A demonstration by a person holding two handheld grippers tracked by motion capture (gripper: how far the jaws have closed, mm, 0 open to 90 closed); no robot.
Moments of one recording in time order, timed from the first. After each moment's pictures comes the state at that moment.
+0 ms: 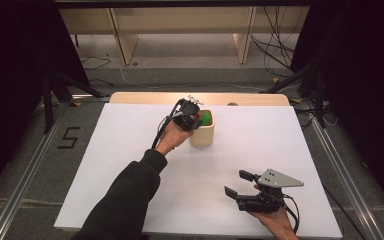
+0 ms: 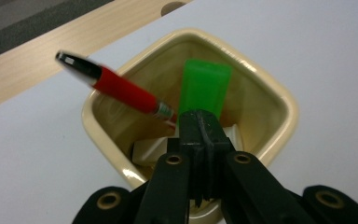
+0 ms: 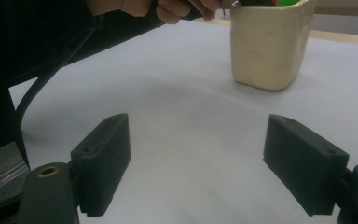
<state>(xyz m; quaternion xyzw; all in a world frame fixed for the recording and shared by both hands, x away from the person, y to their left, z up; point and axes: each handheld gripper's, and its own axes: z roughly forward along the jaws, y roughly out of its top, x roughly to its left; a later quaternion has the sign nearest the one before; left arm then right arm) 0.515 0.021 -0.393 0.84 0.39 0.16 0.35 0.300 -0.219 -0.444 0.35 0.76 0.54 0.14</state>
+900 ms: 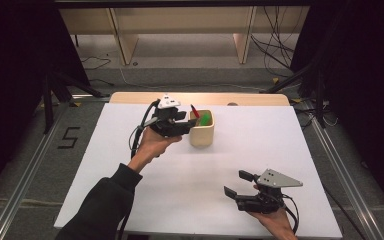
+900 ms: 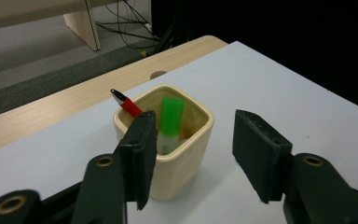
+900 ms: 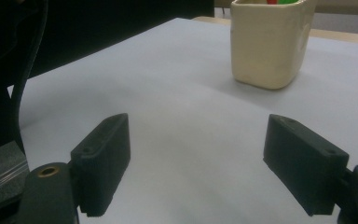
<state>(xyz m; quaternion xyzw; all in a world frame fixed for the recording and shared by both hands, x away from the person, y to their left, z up) 0.441 0.084 -0.348 0.77 0.37 0.18 0.49 0.300 -0.217 -0.445 0.35 0.76 0.54 0.14</state>
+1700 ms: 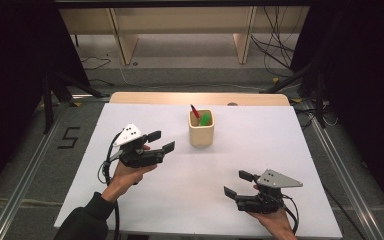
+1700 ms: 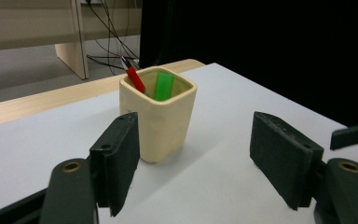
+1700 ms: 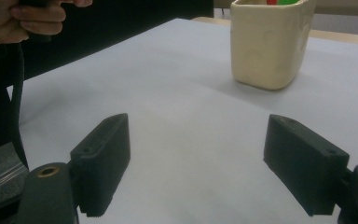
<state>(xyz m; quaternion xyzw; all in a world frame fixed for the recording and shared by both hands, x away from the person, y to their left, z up) 0.376 0.154 -0.391 0.72 0.35 0.17 0.57 0.299 -0.218 -0.444 0.35 0.76 0.54 0.14</state>
